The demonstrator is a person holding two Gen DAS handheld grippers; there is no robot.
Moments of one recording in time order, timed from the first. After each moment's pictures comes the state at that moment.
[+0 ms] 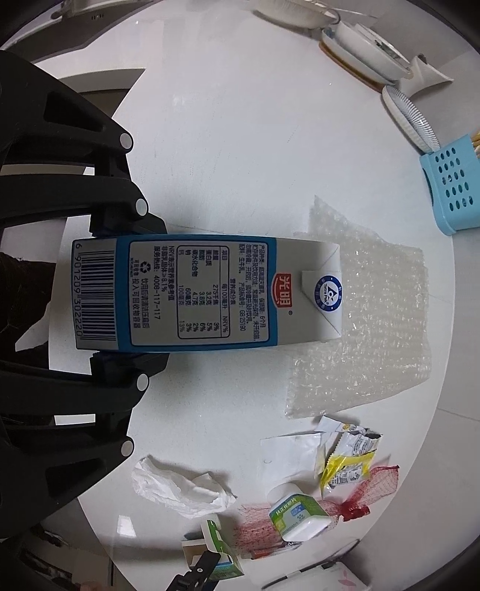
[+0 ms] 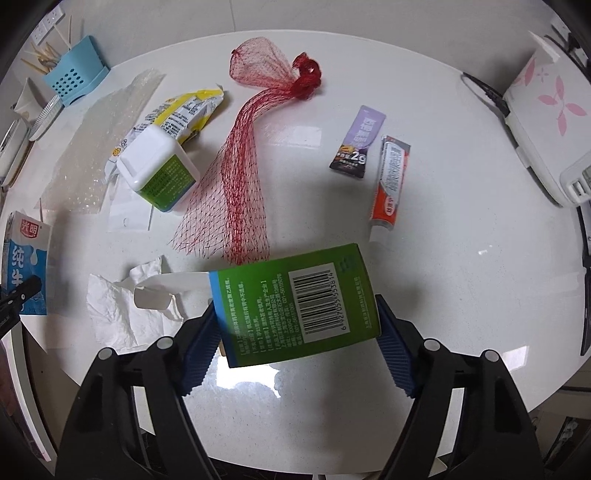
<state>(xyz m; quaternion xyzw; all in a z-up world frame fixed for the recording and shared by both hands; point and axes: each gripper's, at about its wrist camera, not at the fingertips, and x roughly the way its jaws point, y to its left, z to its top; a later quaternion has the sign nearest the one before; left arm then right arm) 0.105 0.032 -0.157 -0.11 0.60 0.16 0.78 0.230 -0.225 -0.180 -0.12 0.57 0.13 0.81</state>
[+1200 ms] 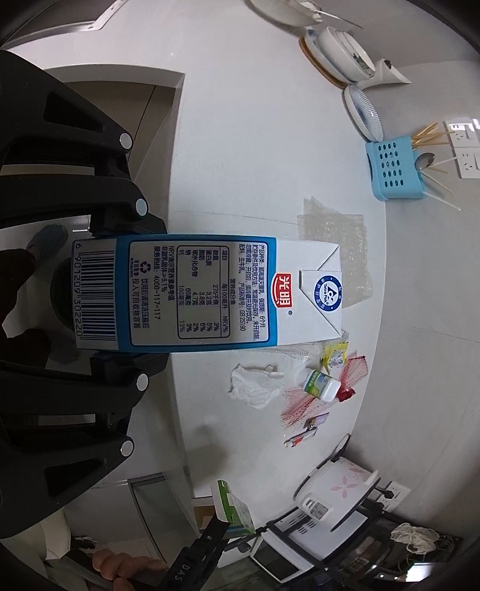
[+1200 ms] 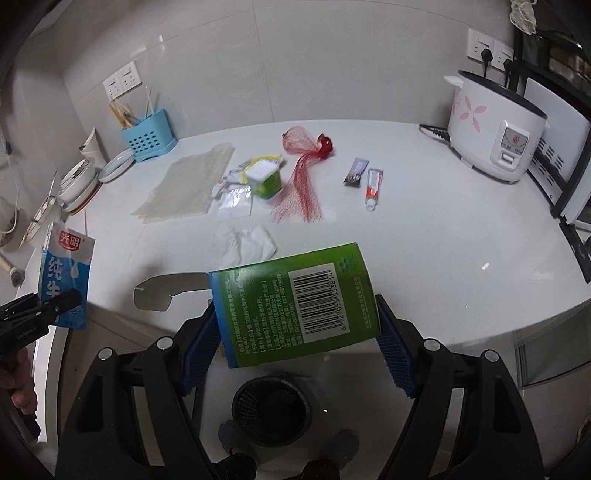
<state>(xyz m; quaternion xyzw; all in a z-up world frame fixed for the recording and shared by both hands) -0.052 -0.008 -0.101 -0.10 0.47 0.04 0.88 0.017 -0.265 -0.118 -0.03 0.42 0.18 0.89</state>
